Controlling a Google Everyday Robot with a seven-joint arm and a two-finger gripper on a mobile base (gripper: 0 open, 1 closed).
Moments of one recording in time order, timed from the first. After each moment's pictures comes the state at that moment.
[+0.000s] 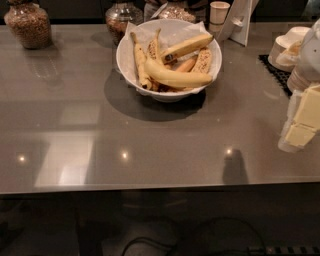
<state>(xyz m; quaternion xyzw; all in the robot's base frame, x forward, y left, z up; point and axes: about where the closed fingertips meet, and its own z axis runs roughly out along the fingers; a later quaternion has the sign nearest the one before) 0.438 -0.217 0.976 -0.60 0.78 -0.03 0.16</state>
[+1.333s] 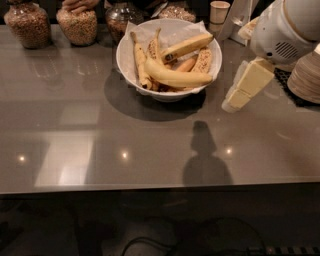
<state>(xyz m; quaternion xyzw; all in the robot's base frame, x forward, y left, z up) 0.528 -0.158 0.983 -0.58 0.76 -0.01 0.30</state>
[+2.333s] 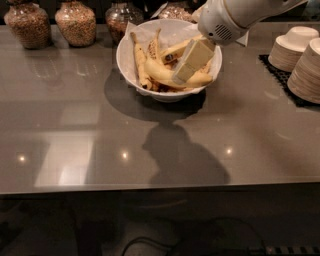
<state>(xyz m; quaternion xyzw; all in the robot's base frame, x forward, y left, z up) 0.615 -0.067 0.990 -0.59 0.72 0.05 0.38</state>
